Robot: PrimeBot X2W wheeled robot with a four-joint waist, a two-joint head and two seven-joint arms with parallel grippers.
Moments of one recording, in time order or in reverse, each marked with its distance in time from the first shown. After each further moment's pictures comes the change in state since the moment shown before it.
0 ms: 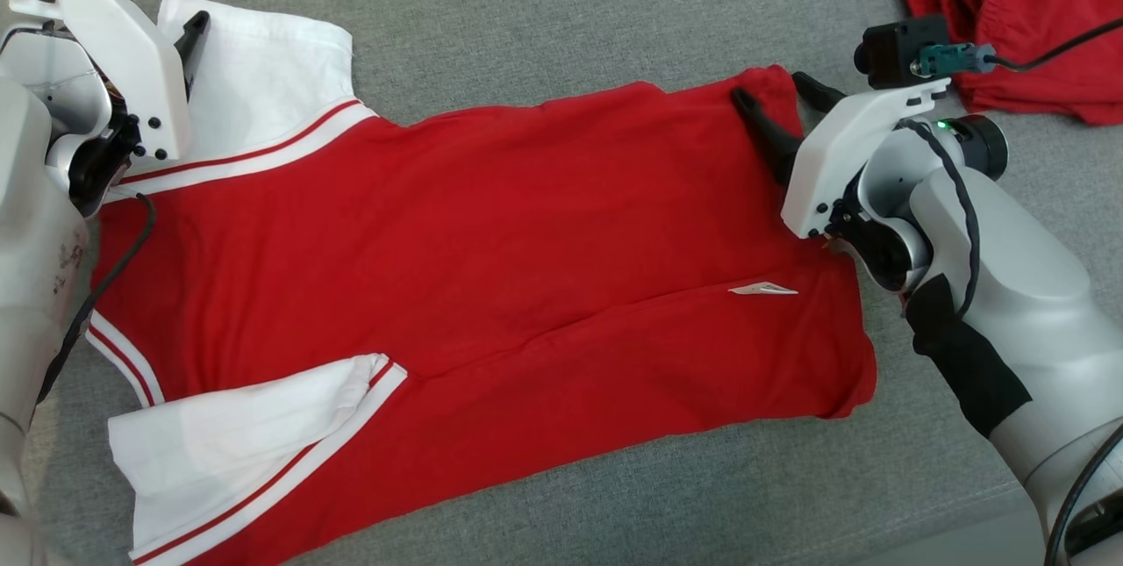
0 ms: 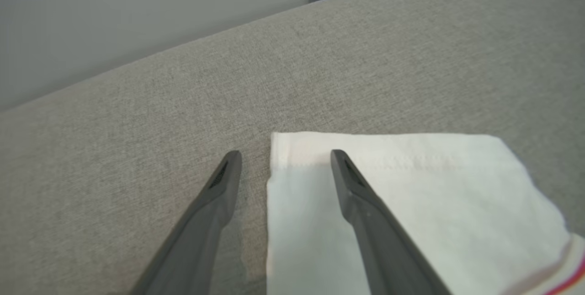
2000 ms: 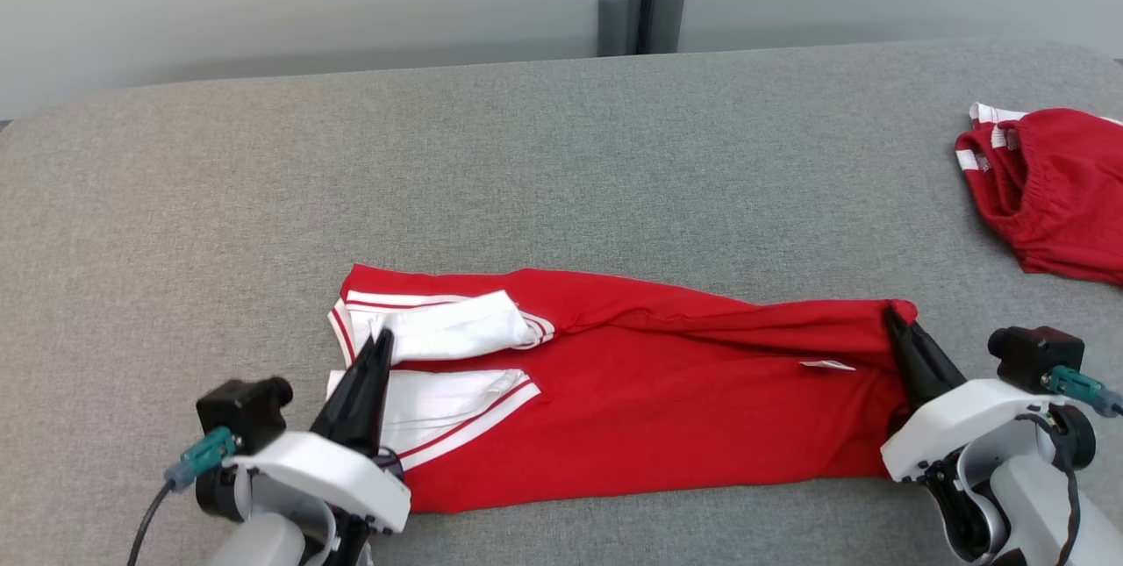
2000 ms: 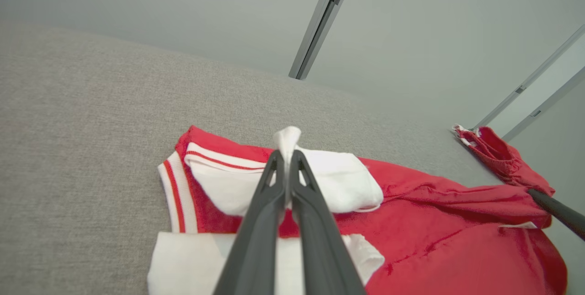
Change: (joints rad) left arm 0.899 -0.131 0.174 -0.643 -0.107 0.149 -0.515; right arm 0.604 -0.090 -0.290 -0.222 -0.076 0.000 -0.345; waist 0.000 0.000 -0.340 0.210
